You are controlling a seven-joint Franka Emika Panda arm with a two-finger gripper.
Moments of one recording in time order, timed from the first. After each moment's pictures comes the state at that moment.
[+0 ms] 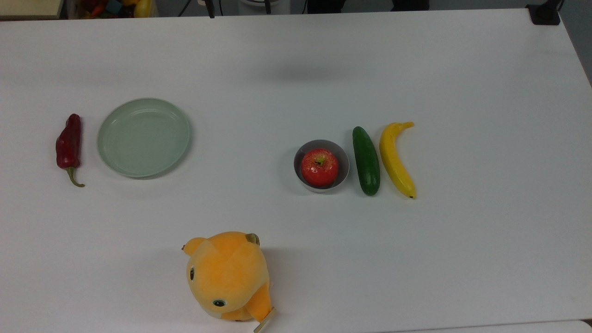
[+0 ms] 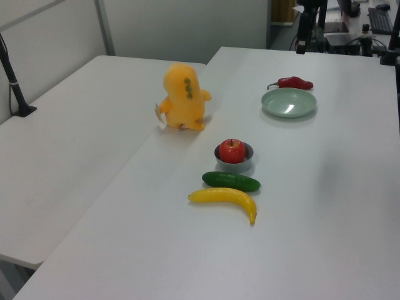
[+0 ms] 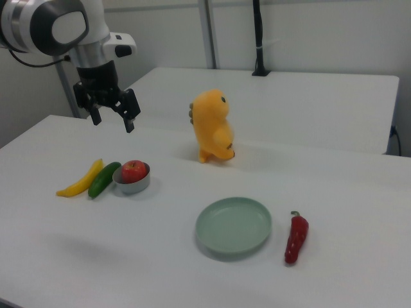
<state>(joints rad) 0.03 -0.05 0.00 -1.68 0.08 1.71 -0.07</state>
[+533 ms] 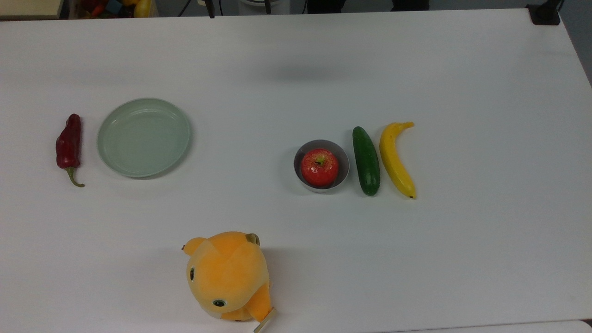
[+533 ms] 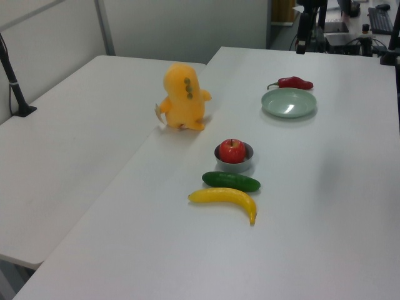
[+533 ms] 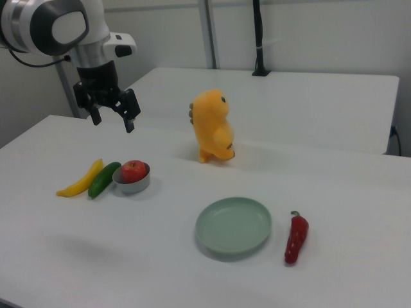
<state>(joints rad) 0.03 -0.05 0.00 -1.68 0.08 1.71 -0.07</state>
